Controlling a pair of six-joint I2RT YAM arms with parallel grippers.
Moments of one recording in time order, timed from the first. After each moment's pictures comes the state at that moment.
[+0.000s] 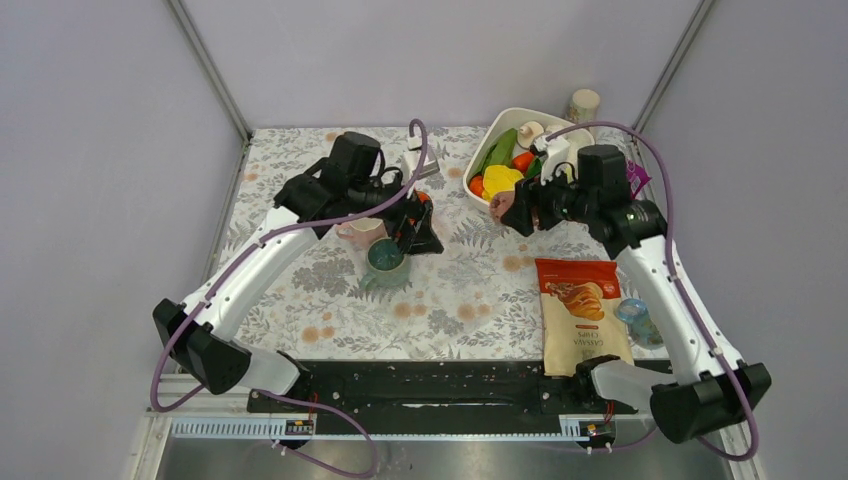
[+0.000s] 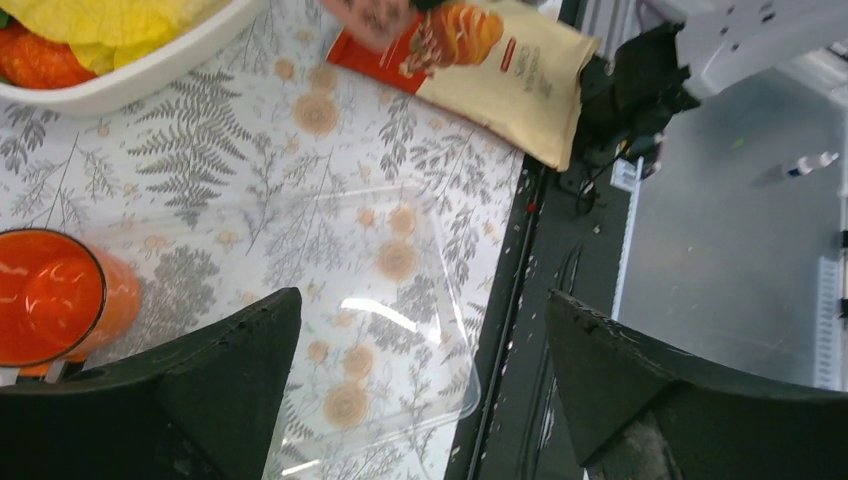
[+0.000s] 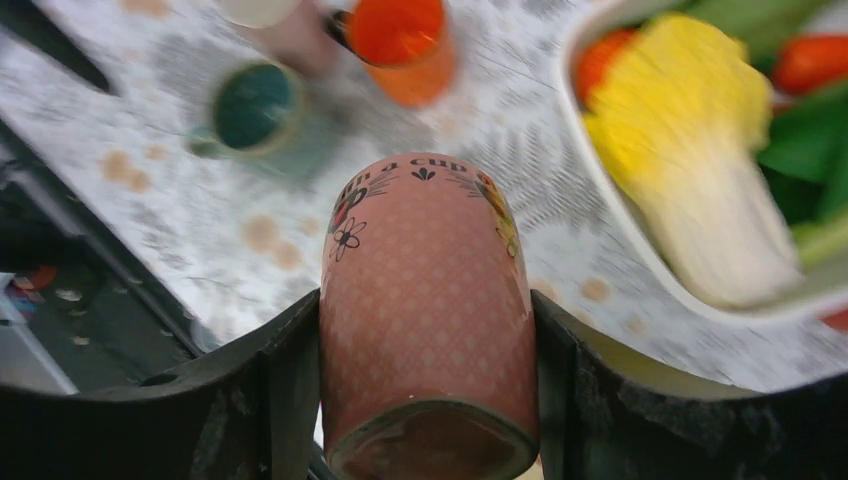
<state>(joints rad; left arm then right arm) -0.60 1.40 1.50 -0.80 0.72 0.17 0.25 1.21 1.31 -0.76 -0.41 -0.13</state>
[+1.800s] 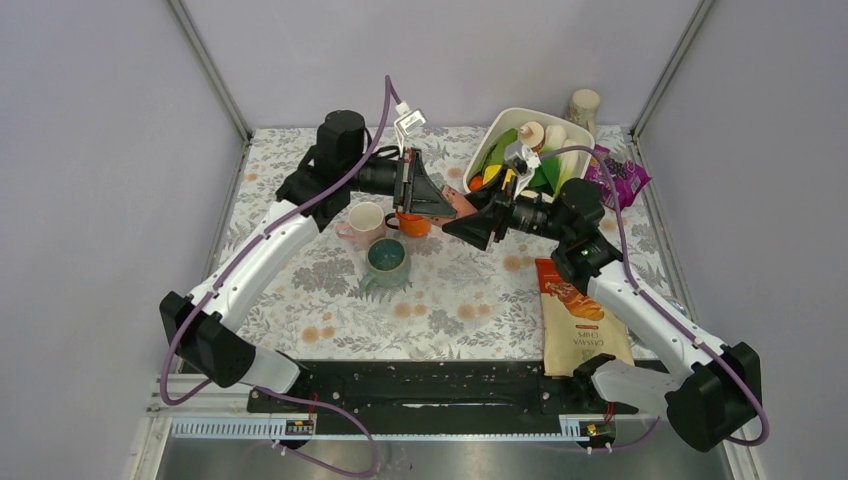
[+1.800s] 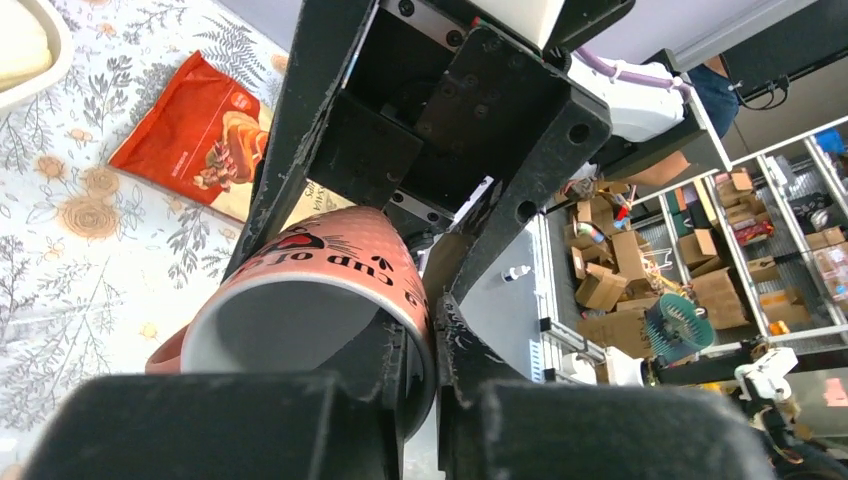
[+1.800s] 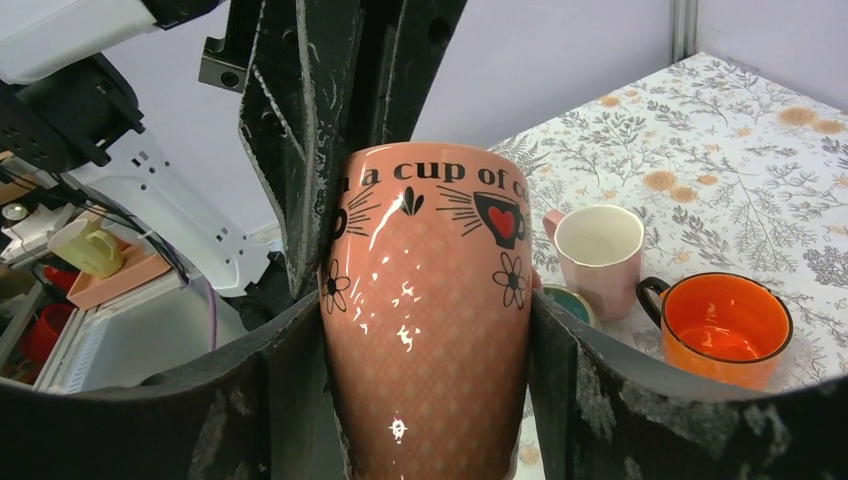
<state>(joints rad) -0.54 1.43 1.48 -0.29 1.09 -0.55 0.51 1.12 0.90 0.40 -0.80 0.44</state>
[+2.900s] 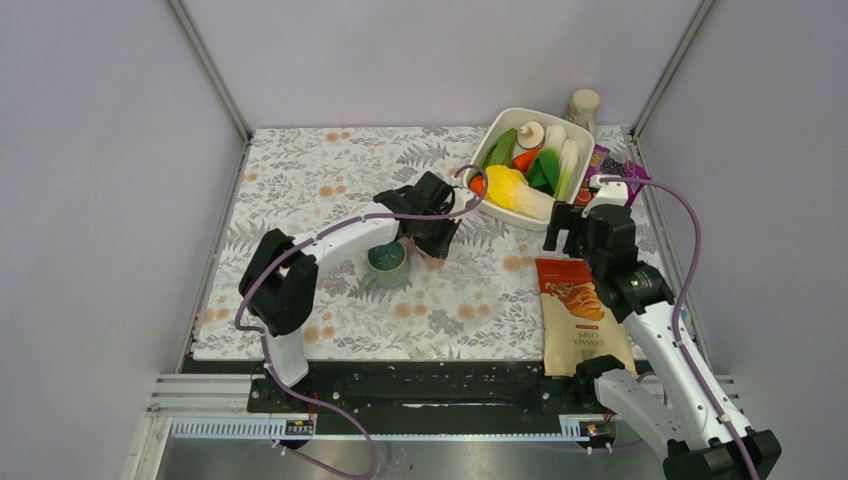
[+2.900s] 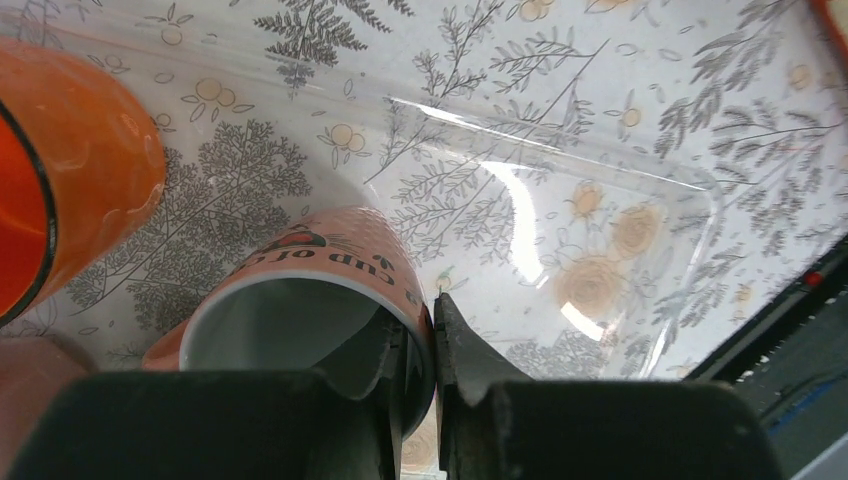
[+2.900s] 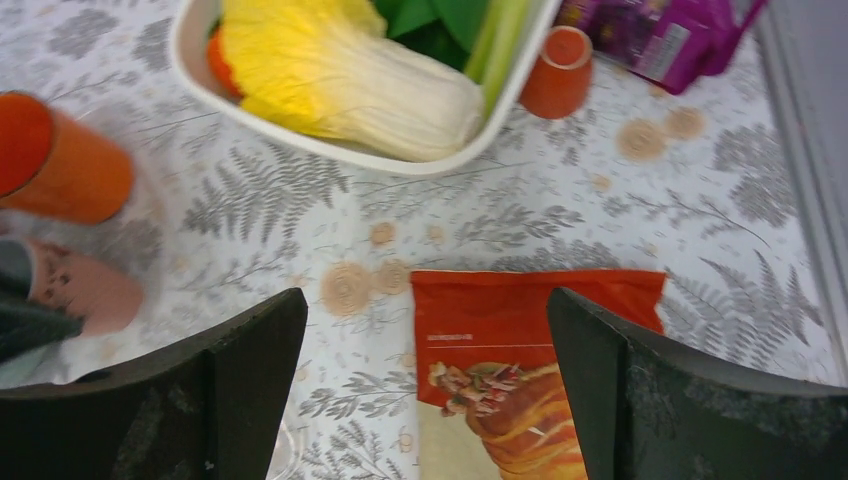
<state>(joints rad) -0.73 1.81 1.43 -0.60 0.20 -0.07 0.31 0.82 0.83 -0.46 0.21 0.21</state>
